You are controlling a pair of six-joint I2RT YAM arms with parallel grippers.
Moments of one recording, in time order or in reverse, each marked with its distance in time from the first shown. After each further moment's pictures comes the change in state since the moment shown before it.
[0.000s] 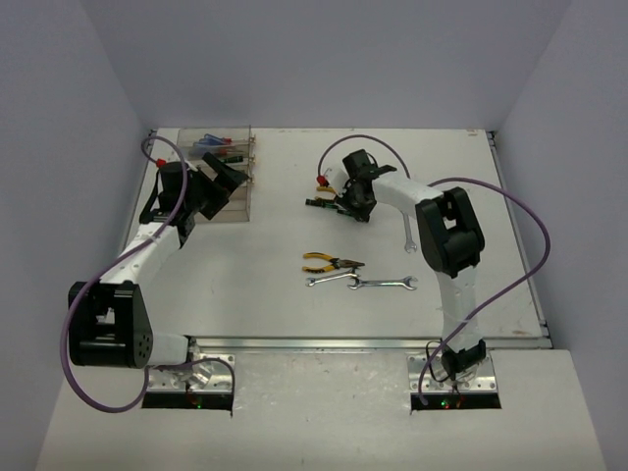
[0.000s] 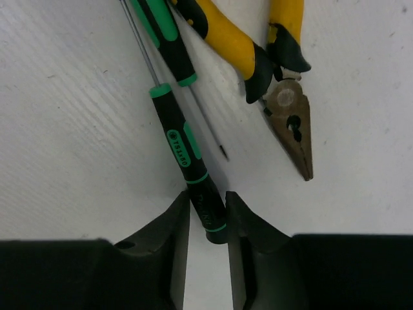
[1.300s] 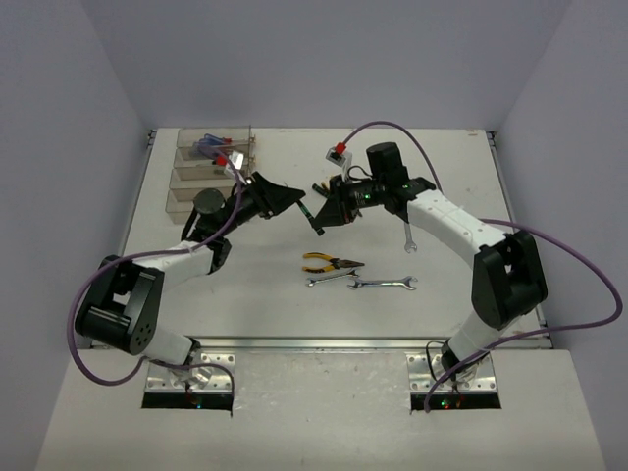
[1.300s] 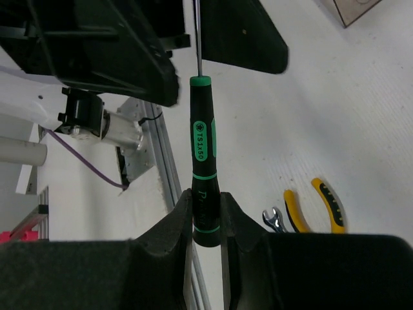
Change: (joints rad) left arm -0.299 0.119 -0.230 0.927 0.320 -0.116; right arm 0.040 -0.510 -0.333 0.323 -0.929 0.716
